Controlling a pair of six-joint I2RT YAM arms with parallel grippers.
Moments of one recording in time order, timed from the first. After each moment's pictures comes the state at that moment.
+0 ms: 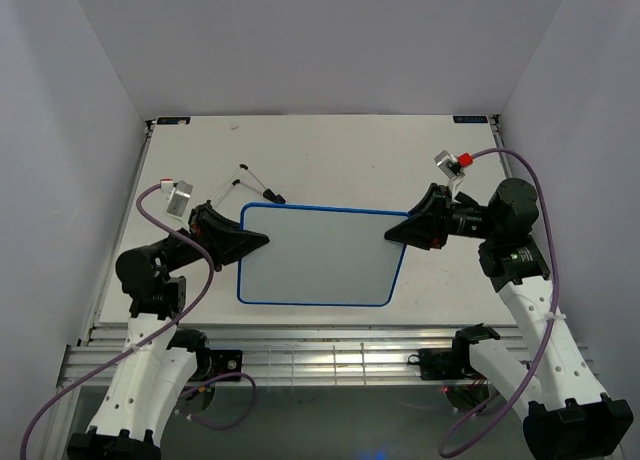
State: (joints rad) left arm -0.09 0.64 0.53 0.75 1.10 -1.07; right arm 0.21 0.81 0.83 0.02 -1.26 0.59
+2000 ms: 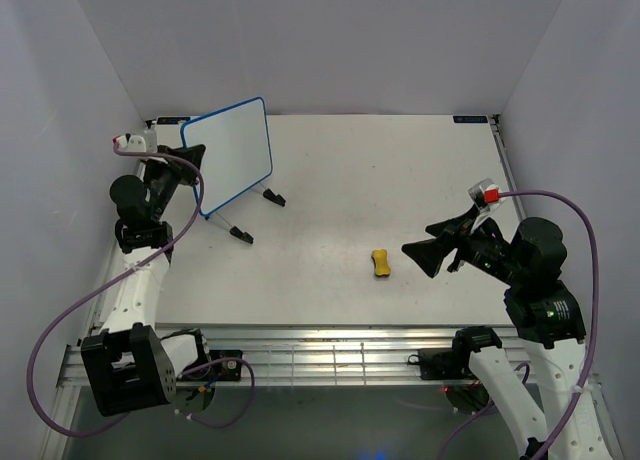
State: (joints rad) left arm 0.18 1.10 0.75 0.58 0.52 -0.39; right arm 0.20 0.52 0.91 -0.60 -0.68 0.20
